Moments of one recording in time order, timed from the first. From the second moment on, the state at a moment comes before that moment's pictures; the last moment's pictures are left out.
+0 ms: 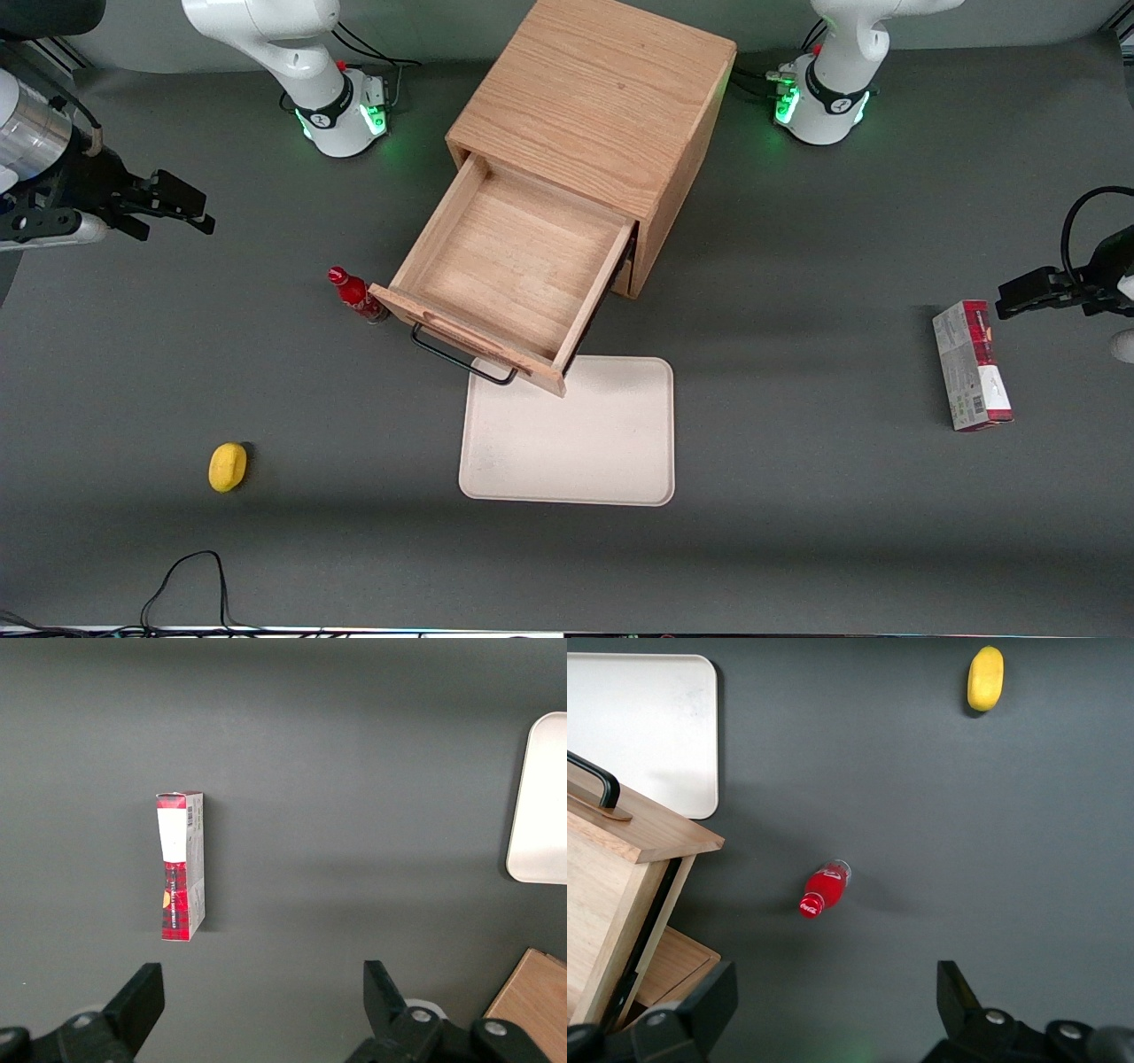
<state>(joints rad) 0.01 -0.21 0.01 -1.88 0.09 1.66 0.03</state>
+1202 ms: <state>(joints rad) 0.01 -0.10 0.04 -1.75 0.02 1.62 0.20</state>
